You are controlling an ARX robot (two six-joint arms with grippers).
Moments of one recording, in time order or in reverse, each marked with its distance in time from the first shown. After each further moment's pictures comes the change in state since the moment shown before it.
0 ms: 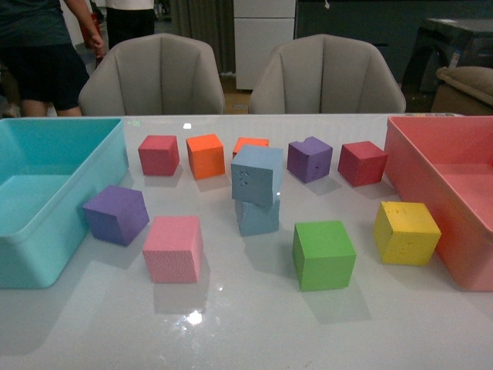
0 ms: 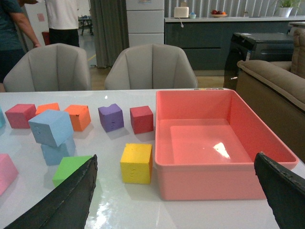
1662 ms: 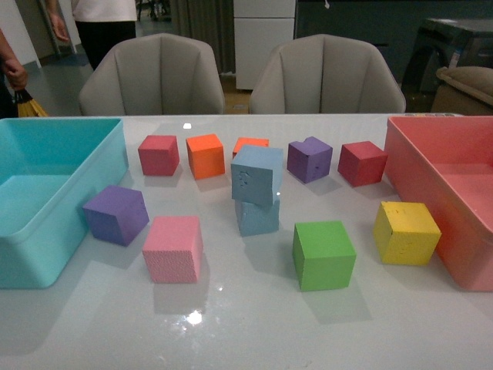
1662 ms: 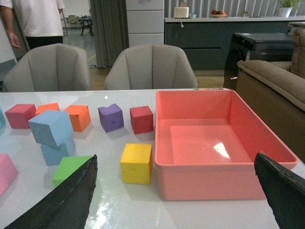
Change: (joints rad) left arm 0.000 0.190 0.000 0.203 0.000 -0.002; right arm 0.000 0.000 0.000 0.000 0.000 0.000
